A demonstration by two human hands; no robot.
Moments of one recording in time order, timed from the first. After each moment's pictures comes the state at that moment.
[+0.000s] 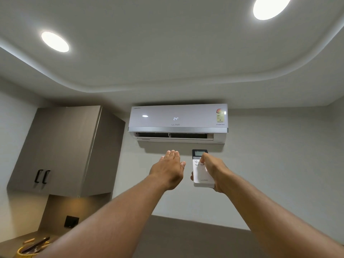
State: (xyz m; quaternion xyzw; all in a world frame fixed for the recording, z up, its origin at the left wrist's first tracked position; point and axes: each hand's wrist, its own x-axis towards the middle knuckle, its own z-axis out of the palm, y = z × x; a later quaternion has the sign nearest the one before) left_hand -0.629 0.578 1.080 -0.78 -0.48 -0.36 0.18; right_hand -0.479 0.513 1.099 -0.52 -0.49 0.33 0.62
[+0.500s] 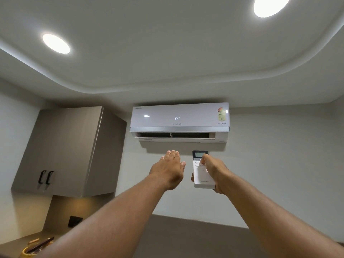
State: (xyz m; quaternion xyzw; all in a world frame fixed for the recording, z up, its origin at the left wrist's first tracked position) left_hand -0.636 0.577 1.080 -0.78 -0.48 -0.35 0.19; right_hand -0.482 0.518 1.095 -0.52 -0.49 0.32 0.61
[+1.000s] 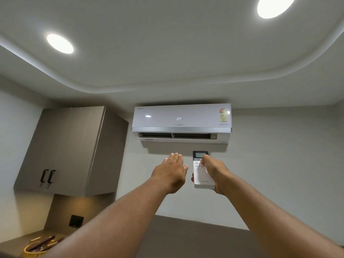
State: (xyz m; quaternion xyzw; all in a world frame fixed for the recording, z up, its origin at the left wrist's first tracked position) left_hand -0.638 0.576 1.073 -0.79 -0.48 -0.33 0.20; right_hand -0.492 0.514 1.095 -0.53 -0.50 0.31 0.61
